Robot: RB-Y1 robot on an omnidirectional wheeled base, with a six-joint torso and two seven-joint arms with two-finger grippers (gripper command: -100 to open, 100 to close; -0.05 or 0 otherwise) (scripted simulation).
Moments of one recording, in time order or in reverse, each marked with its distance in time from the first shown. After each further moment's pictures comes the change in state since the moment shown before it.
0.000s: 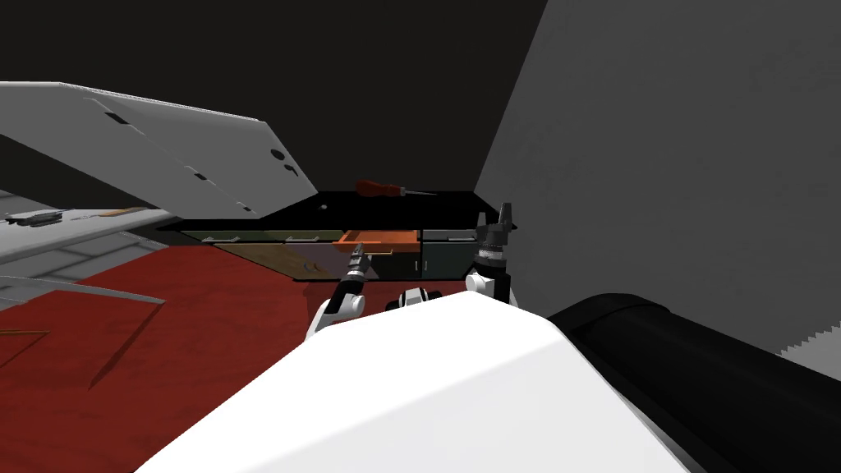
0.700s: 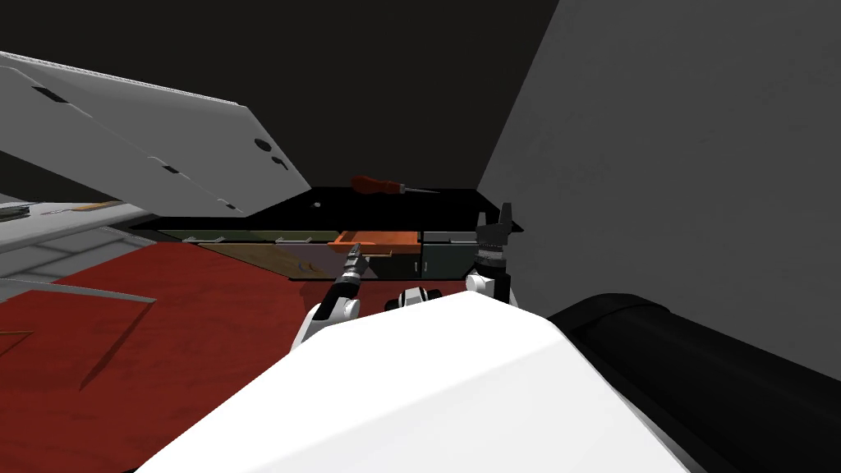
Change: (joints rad) left arm 0.063 0.033 -0.005 -0.150 0.010 0.120 0.019; right arm 0.000 0.000 0.000 0.000 0.000 0.000 0.000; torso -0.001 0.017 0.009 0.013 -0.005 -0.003
